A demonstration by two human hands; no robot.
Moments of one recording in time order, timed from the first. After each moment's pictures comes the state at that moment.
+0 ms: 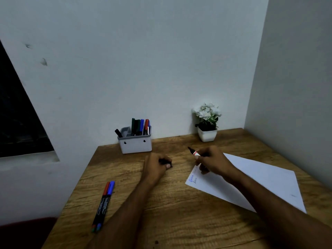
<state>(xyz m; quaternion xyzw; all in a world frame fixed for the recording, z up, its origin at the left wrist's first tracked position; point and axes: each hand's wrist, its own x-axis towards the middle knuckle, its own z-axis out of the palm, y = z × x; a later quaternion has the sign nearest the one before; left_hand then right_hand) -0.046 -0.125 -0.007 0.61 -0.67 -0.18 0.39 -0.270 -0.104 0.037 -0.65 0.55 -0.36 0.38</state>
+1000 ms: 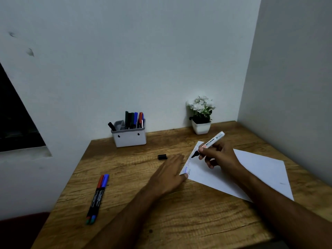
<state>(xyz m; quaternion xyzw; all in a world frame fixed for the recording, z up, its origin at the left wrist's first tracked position) -0.091 -0.070 -0.007 0.53 -0.81 -0.18 0.18 -0.308 -0.093 0.013 -0.58 0.43 -0.52 0.46</state>
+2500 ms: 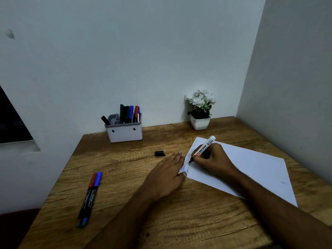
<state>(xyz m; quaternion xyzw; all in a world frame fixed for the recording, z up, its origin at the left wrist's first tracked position) -0.088 -0.076 -0.021 0.49 -0.86 -0.10 0.11 -0.296 -0.110 -0.014 -0.72 0.49 -0.41 0.27</state>
